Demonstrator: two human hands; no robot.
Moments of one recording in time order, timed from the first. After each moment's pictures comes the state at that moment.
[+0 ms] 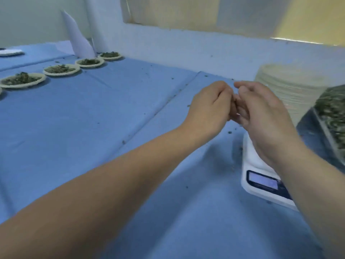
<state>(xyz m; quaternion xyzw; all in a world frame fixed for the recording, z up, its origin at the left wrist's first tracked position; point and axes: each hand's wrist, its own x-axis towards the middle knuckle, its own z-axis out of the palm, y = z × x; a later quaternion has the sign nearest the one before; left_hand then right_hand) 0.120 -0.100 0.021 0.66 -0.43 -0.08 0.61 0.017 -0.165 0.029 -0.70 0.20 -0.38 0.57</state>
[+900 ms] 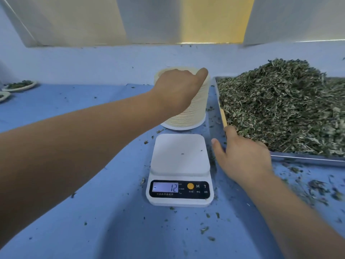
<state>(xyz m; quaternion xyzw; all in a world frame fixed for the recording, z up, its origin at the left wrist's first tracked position) 0.053 -0.280 0.074 0.66 -0.68 0.30 0.06 -0.152 -0.286 -0.046 -0.84 0.49 -0.18 -0.12</state>
